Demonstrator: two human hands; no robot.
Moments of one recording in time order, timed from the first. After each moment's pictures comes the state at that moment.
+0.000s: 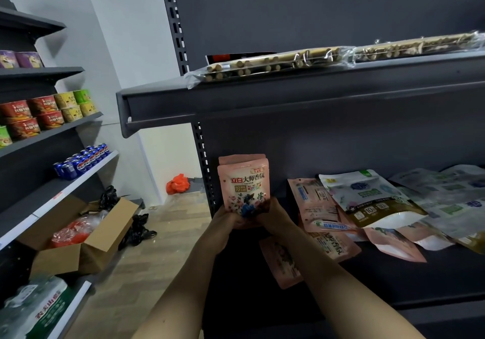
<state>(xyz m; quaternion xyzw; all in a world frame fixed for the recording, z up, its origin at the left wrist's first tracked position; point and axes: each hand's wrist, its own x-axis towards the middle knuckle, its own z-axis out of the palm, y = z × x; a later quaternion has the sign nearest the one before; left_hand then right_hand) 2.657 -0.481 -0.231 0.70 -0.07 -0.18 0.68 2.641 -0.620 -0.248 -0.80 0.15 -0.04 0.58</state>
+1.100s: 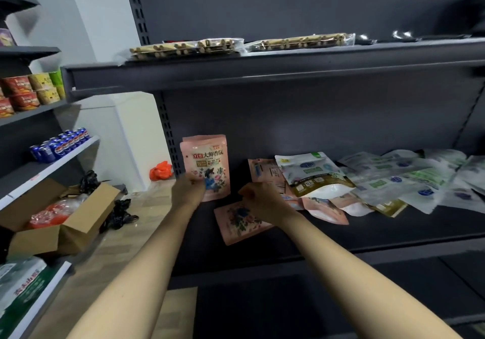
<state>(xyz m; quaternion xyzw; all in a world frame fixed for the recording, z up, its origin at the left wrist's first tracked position) 2.579 -0.510 -0.181 0.88 0.00 0.09 0.46 2.514 -0.671 -0.195 -0.94 0.01 -0.05 0.34</state>
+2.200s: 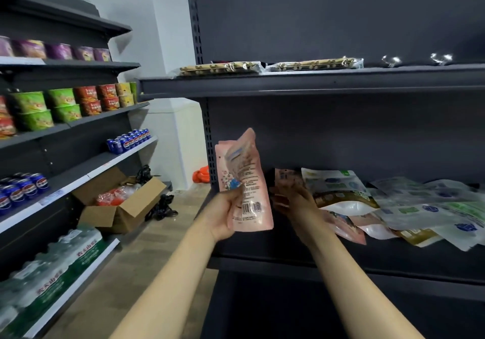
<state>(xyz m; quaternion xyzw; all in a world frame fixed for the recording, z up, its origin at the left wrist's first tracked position) 2.473 -0.531 -0.165 0.49 -0.01 -0.21 0.85 2.473 -0.687 -0.187 -0.61 0.01 -0.08 0.79</state>
